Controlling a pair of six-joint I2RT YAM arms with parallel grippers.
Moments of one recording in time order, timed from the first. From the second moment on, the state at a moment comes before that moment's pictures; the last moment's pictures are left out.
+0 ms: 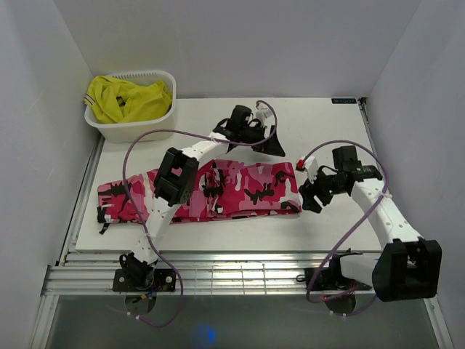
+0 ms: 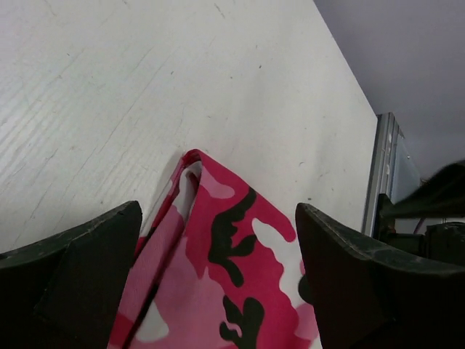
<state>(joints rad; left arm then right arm) -0.60 2.51 2.03 -0.05 0.81 -0.40 0.16 1.12 0.81 -0.89 -0.52 -0.85</state>
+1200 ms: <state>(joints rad) -0.17 1.84 1.11 -0.63 0.88 0.02 -0.06 1.92 1.08 -0.61 -0.92 -0.16</state>
